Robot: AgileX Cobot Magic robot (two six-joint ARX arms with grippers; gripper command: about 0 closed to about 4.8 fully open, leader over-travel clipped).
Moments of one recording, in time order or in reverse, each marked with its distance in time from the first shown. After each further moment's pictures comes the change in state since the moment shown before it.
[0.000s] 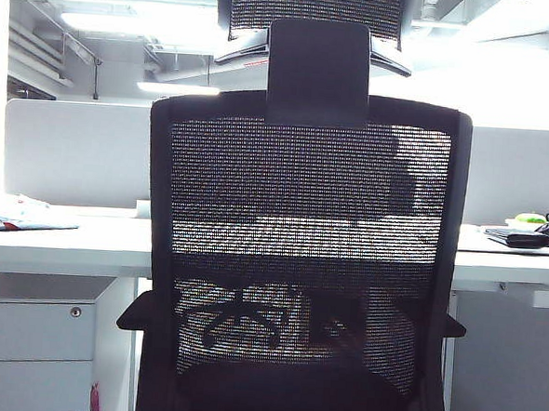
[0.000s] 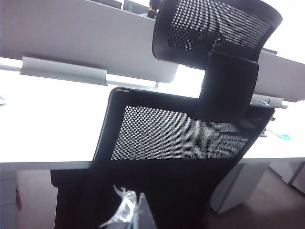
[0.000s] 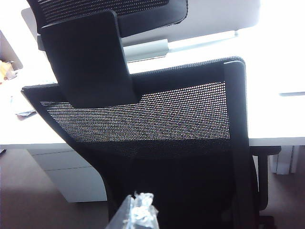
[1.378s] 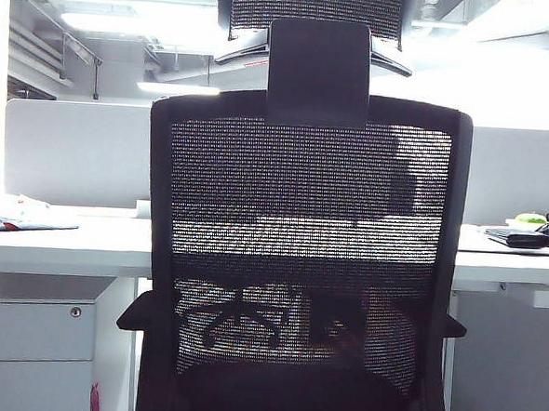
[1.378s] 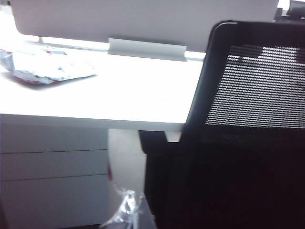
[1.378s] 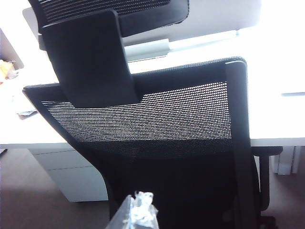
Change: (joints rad) left arm 0.291 -0.147 -0.403 0.192 0.020 0.139; right arm 0.000 0.000 0.000 0.000 -0.004 0.000
